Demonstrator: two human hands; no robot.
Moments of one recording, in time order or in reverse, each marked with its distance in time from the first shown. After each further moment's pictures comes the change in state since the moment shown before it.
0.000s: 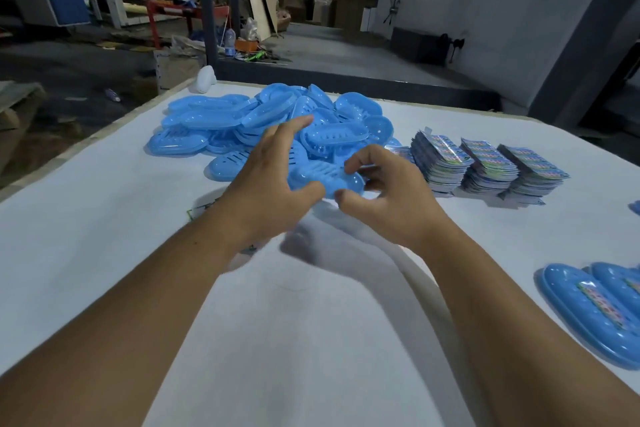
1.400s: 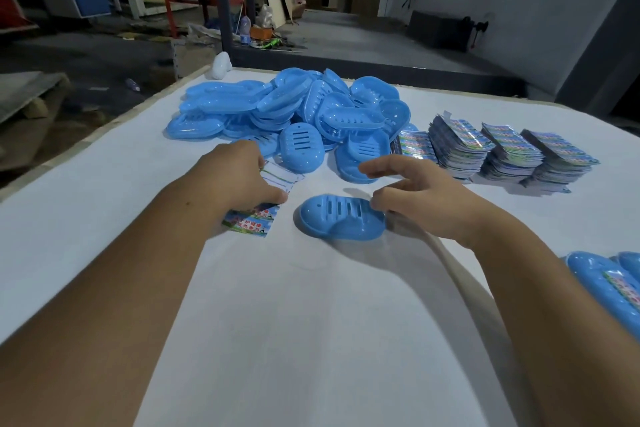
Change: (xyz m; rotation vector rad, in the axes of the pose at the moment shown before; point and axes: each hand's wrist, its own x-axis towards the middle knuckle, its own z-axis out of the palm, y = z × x) left_hand 0.003 -0.017 -0.040 0.620 -0.148 -0.483; right_hand -0.014 0.000 -0.026 0.165 -0.306 0.321
